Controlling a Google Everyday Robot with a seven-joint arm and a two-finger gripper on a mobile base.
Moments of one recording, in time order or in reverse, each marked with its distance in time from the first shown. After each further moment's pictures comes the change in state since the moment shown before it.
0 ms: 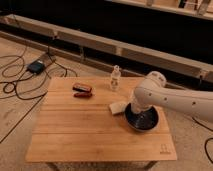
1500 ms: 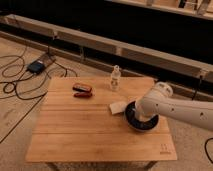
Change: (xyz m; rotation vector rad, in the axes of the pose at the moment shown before) arm 0.010 0.022 0.013 0.022 -0.045 0.081
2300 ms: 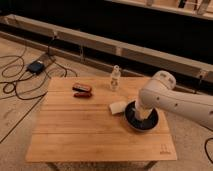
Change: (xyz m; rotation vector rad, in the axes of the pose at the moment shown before) arm -0.021 -0.034 -0.074 0.107 0.005 -0.106
